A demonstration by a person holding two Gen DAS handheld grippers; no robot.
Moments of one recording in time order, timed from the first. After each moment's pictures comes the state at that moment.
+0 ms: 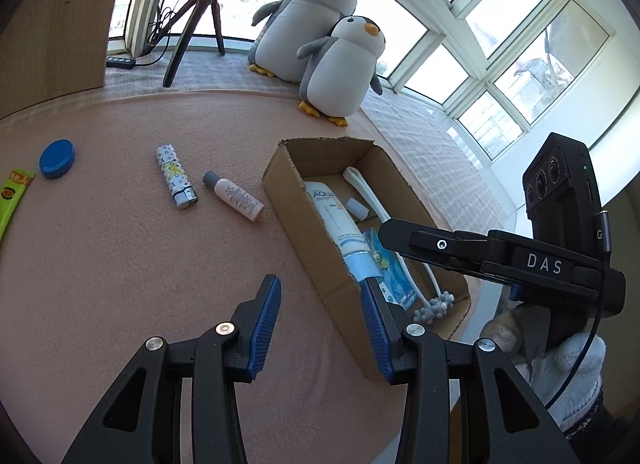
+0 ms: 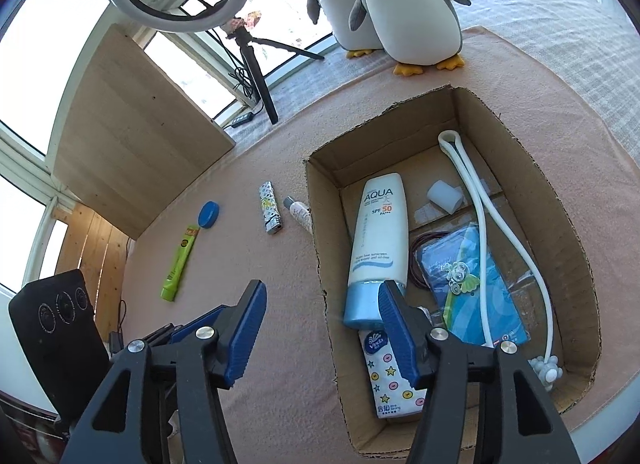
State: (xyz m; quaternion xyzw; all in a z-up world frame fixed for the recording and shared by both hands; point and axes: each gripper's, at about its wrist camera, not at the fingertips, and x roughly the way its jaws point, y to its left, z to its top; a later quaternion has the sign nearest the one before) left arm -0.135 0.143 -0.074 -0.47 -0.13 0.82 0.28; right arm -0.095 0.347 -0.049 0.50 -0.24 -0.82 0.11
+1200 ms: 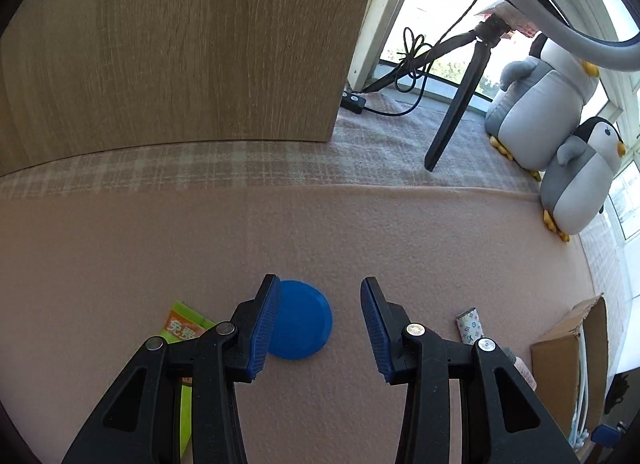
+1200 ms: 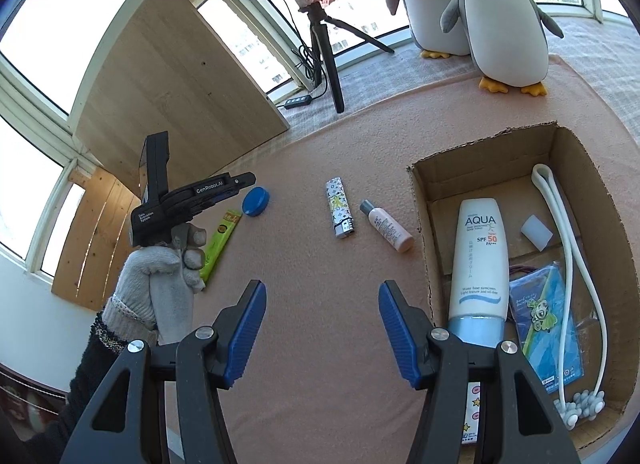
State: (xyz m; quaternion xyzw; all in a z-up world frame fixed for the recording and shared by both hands) left arm -0.353 -0.018 -0.132 -0.51 -0.11 0.85 0.03; right arm -0.121 0.281 -0.032 0.51 -0.20 -0.82 0.17
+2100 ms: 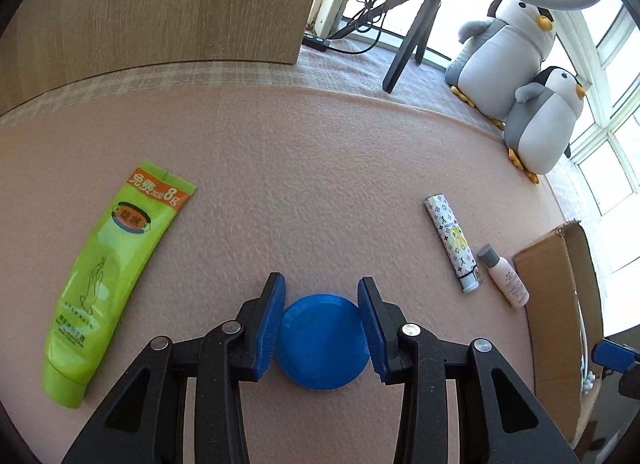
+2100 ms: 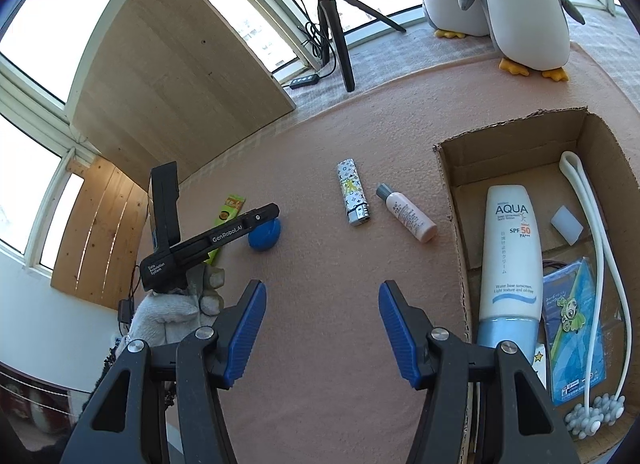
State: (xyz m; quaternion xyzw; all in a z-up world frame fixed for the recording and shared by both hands) left arm -0.249 0.006 -0.164 -0.51 -0.13 0.84 0.09; right arm -0.130 0.259 -0.045 0.53 -0.19 -0.81 0.19
